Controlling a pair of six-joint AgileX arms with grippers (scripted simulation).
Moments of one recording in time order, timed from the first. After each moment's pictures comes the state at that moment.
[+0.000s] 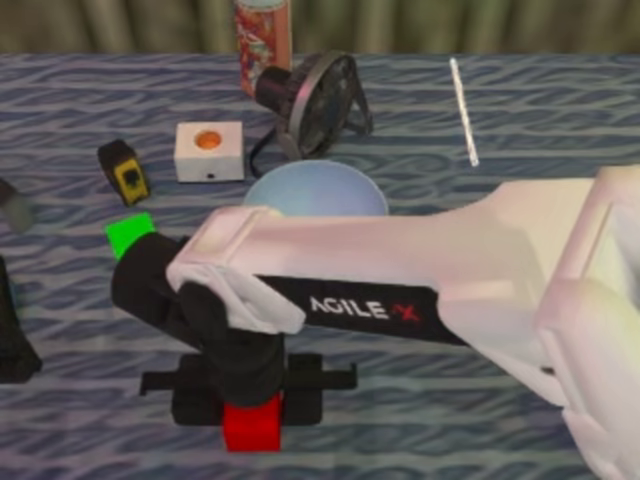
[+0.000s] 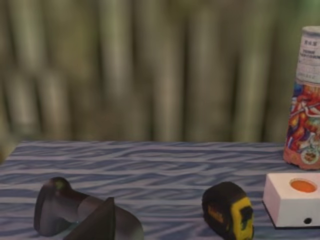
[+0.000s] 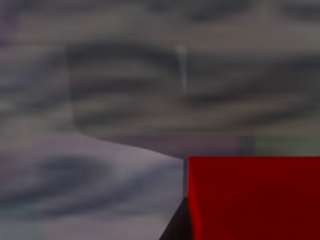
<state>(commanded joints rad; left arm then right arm) 0.00 0.00 0.00 0.00 0.00 0.00 1.04 2.36 1.79 -0.99 0.03 1.06</state>
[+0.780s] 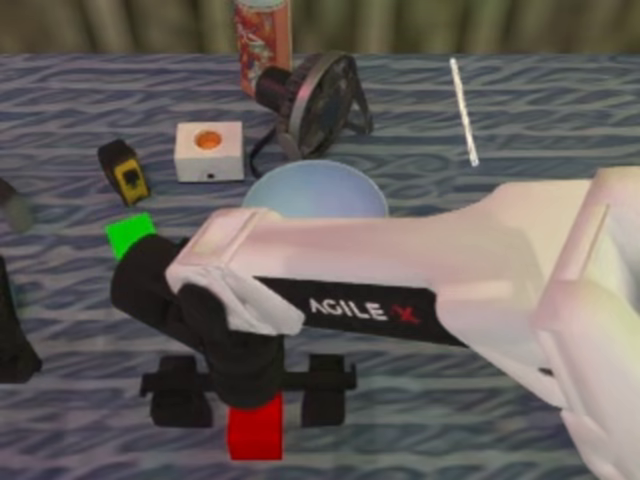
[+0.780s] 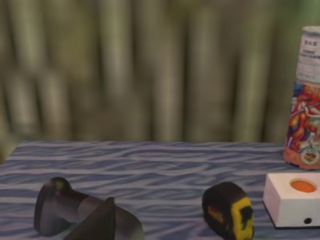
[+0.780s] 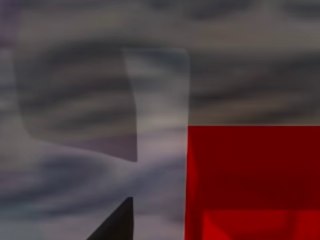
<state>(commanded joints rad) 0.00 0.00 0.00 0.00 0.00 0.00 1.04 2.36 1.79 -0.99 0.03 1.06</state>
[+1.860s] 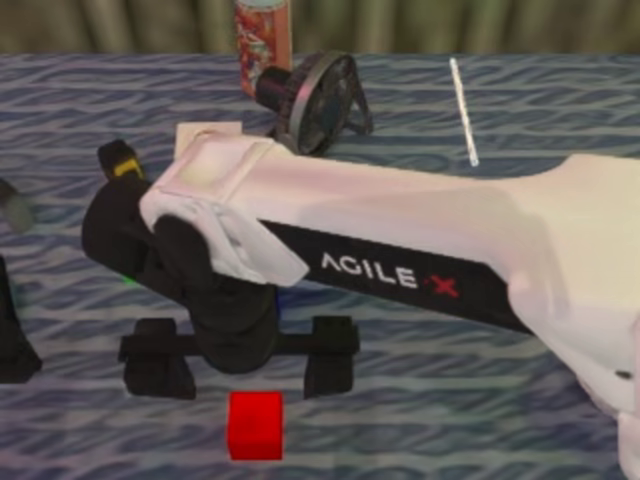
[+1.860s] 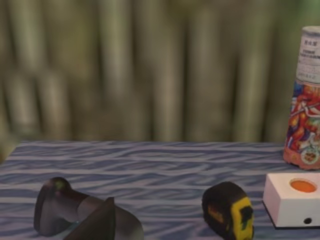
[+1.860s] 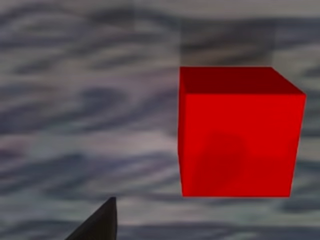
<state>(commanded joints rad) 0.00 0.00 0.00 0.00 0.00 0.00 1.05 2.29 1.96 -1.23 0.03 1.06</state>
